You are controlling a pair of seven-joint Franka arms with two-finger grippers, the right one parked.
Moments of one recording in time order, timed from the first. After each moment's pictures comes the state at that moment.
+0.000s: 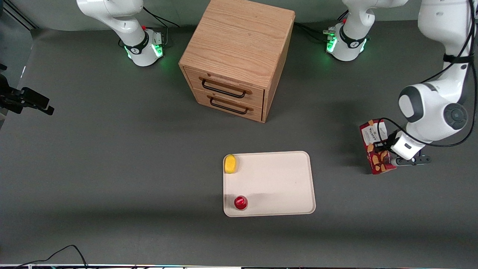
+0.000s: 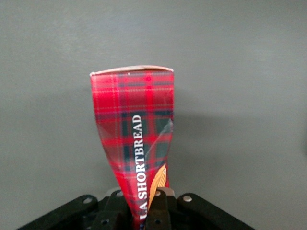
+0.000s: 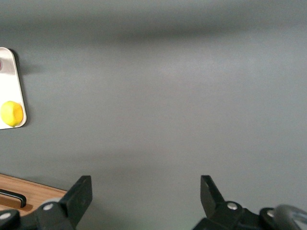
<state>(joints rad) -0.11 0.26 0.17 -2.08 -0.20 2.28 0.11</state>
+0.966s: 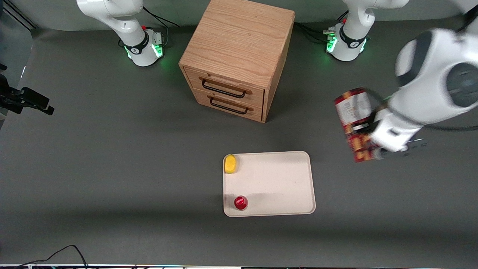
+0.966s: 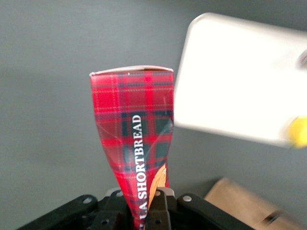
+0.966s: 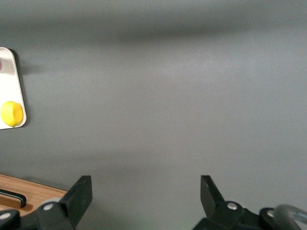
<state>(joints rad) -0.20 0.33 -0.15 -1.48 -0.05 1.74 -0.64</state>
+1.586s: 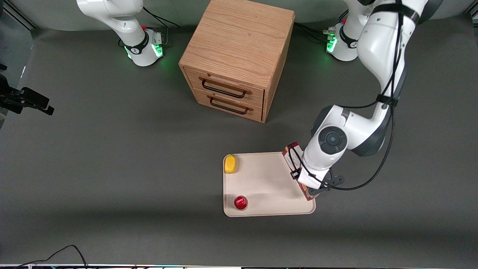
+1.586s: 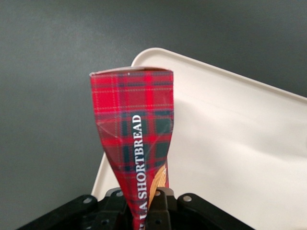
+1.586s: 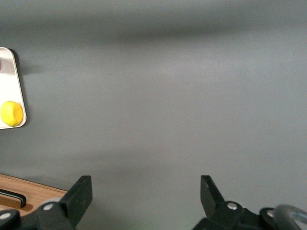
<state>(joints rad) -0.24 0.70 -0.23 -1.47 0.23 2.21 -0.90</state>
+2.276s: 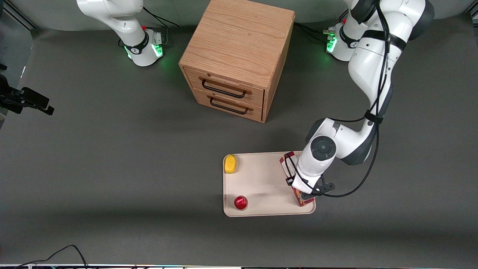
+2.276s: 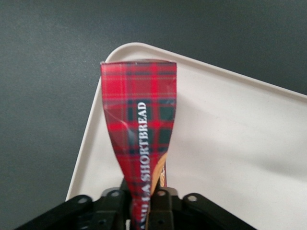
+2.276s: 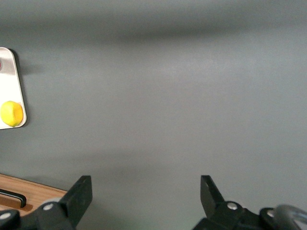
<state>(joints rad) -0.23 0.80 -0.23 -1.47 0.26 2.36 -0.91</state>
